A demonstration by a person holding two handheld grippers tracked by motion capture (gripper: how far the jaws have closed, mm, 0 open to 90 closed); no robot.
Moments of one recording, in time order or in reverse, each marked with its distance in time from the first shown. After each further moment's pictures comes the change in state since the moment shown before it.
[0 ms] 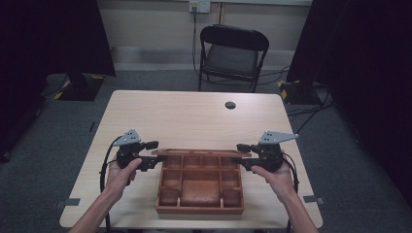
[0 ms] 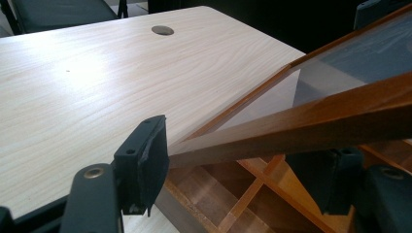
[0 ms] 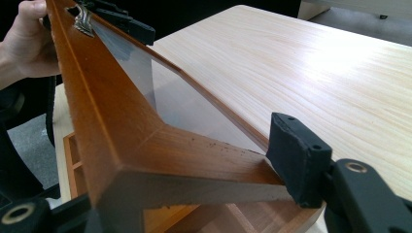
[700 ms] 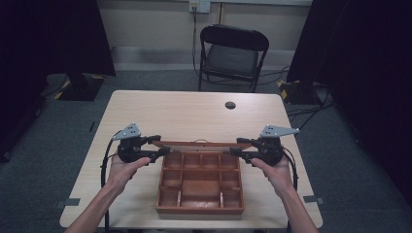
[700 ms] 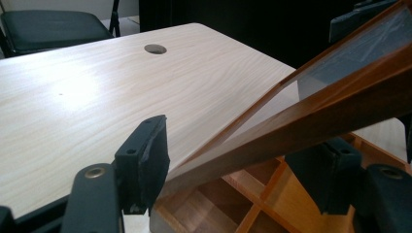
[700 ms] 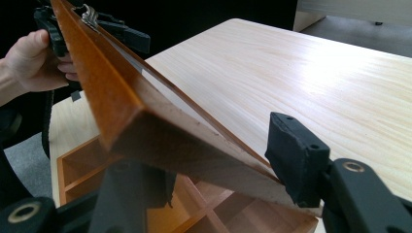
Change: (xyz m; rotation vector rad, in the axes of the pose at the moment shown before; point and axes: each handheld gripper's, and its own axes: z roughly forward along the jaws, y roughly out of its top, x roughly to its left) left arm 0.005 0.015 0.003 -0.043 -0.044 0.018; right arm -0.013 0.008 0.004 -0.046 0.000 0.034
